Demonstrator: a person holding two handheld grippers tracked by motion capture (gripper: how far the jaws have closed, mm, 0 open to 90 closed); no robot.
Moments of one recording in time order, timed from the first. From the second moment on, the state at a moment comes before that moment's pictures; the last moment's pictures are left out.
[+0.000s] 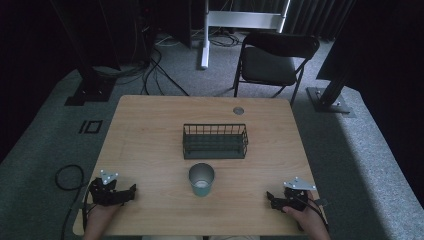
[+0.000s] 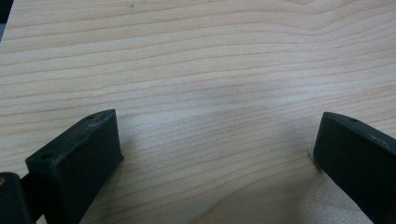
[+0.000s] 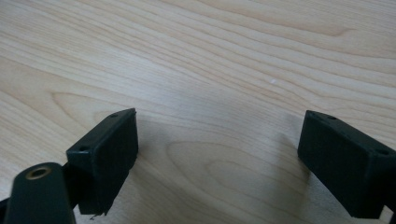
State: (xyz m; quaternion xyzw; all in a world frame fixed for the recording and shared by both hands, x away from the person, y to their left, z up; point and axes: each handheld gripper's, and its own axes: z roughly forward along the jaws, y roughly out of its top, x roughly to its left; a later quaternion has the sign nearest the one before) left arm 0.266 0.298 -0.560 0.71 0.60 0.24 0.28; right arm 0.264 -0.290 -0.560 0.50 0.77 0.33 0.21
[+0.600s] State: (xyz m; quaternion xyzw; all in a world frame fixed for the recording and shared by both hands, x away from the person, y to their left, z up) left arm 0.266 0.298 -0.560 0.71 0.60 0.24 0.28; right arm 0.269 -0.266 -0.546 0.46 0.79 0.35 0.20
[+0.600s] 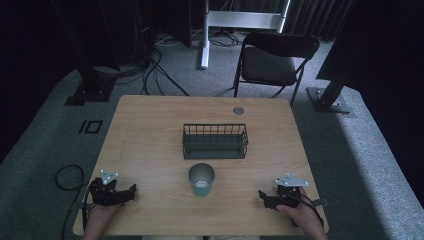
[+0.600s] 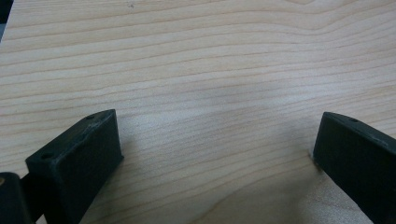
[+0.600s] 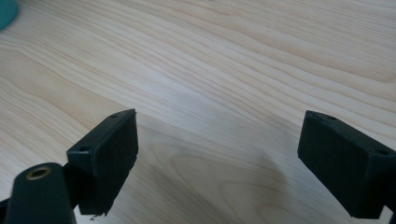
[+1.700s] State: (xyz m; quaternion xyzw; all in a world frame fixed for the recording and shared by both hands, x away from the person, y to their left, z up) left arm 0.266 0.298 -0.560 0.71 0.60 0.24 0.28; right arm 0.276 -0.178 -0.540 0.35 0.83 0.42 0.14
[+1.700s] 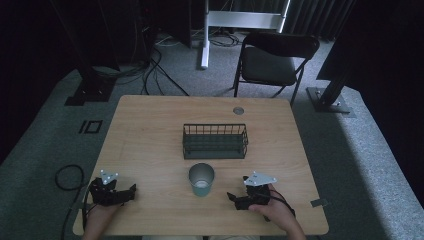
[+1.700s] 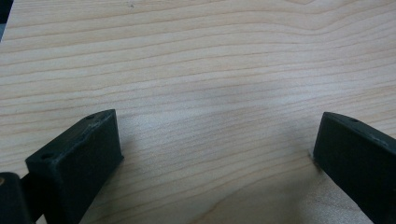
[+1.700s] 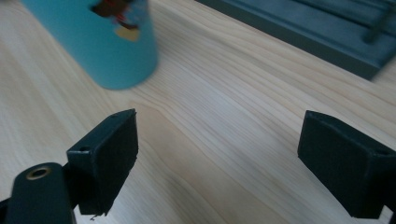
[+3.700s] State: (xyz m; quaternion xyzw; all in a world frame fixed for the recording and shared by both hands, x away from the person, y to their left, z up) left arm 0.267 0.299 -0.560 0.71 0.60 0.24 0.28; right arm 0.292 -0.089 -0.520 0.24 0.82 0.52 0.12
